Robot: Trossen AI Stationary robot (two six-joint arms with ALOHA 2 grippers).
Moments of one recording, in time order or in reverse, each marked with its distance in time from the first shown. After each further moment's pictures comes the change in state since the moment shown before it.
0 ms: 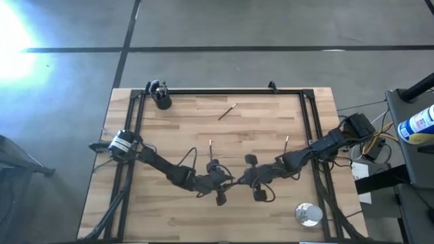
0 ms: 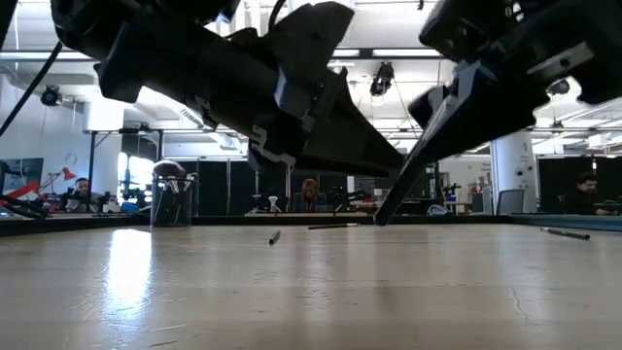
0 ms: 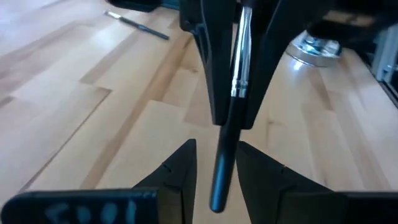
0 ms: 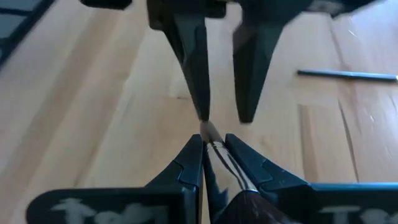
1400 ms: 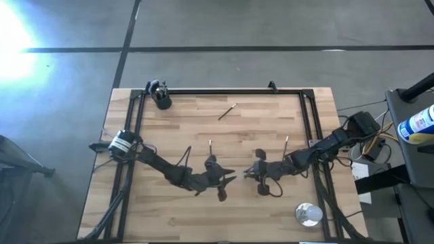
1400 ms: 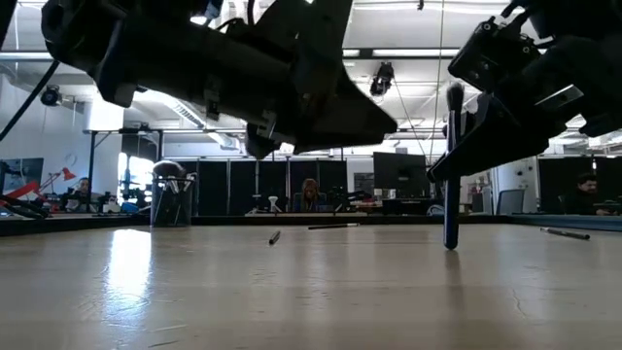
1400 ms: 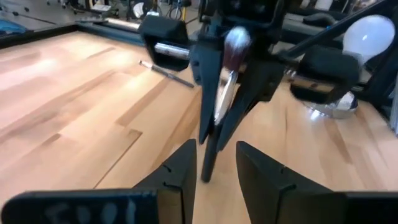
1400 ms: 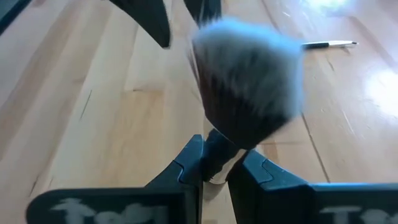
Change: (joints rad) left arm -0.002 0.000 -0.054 0.228 -0.148 0.059; right arm 0.005 -0.069 -0.221 0.224 0.154 0.134
